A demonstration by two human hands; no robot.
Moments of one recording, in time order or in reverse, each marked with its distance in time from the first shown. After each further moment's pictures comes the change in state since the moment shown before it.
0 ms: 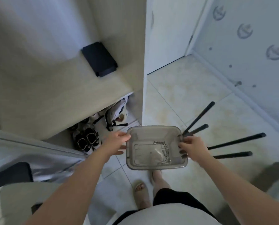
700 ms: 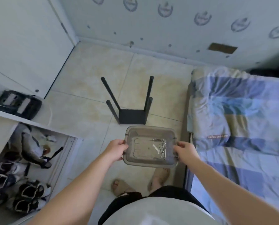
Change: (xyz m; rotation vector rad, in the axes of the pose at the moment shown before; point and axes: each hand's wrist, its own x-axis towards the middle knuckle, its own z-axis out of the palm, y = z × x) left_hand -0.019 -0.017 0.360 0.637 -0.371 0.033; right_hand -0.142 0.325 -0.120 0.629 0.447 0.555
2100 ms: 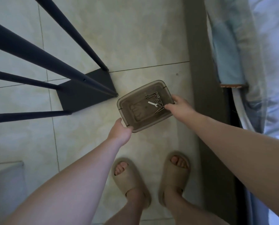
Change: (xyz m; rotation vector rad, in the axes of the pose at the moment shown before) left_hand 0.558 -0.148 0.266 0.557 -0.045 -0.093; right_hand 0.532 0.207 0.093 0.014 0.028 0.032
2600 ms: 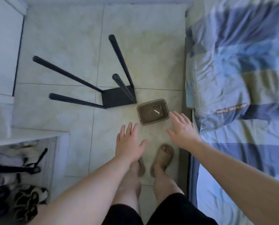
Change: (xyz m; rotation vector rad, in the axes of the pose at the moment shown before) left_hand -0.381 0.041 -0.104 0.487 0.206 0.353; right_hand -0.333 -0.133 -0.129 -0.671 -0.090 -0.342
